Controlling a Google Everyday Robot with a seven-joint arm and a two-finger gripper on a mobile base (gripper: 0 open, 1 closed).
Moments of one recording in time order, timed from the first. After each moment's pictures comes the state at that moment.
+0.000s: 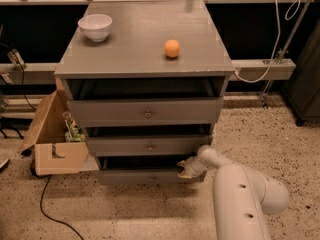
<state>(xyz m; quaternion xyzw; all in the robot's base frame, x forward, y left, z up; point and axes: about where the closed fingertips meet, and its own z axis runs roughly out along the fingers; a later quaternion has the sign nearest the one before) 0.685 -0.118 0.170 -0.70 0.67 0.12 0.23</state>
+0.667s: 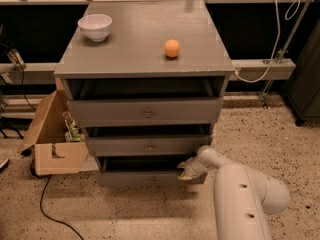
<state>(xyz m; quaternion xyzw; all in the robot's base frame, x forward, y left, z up) 0.685 -0.118 0.175 -0.70 0.67 0.12 0.23</state>
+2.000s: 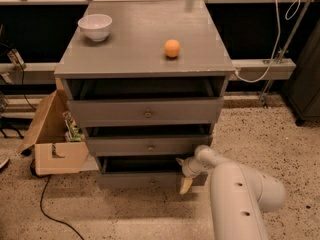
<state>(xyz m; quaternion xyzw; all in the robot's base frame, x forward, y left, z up) 0.680 -0.111 0.170 -0.71 0.66 0.13 0.22</state>
